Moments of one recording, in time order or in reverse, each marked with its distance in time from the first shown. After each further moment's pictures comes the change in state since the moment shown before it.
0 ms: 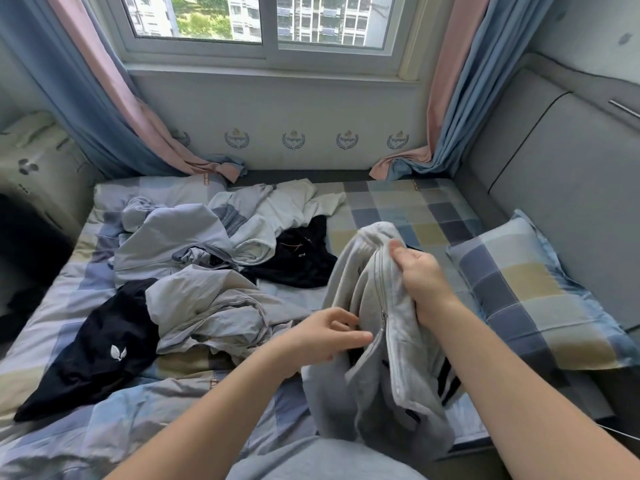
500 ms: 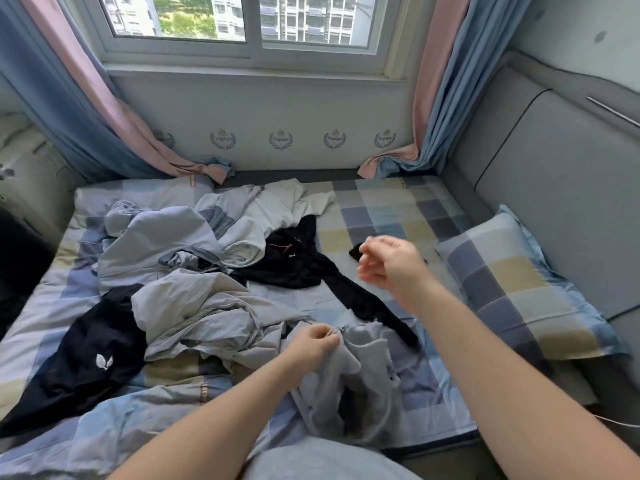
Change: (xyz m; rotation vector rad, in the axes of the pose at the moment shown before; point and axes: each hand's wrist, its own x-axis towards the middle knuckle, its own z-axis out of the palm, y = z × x) left_hand 0.063 -0.067 0.024 -0.182 0.181 0.052; right_hand 0.010 -0.013 0.003 0.048 -0.142 0.050
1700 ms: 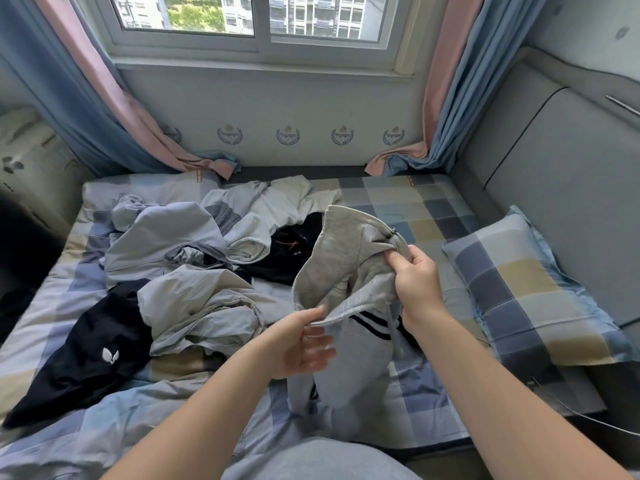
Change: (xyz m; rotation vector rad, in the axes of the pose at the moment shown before) left_hand -0.024 0.048 -0.039 -0.552 -0.051 -0.513; right_hand 0.007 0.030 0.002 0.129 0.295 -0.130
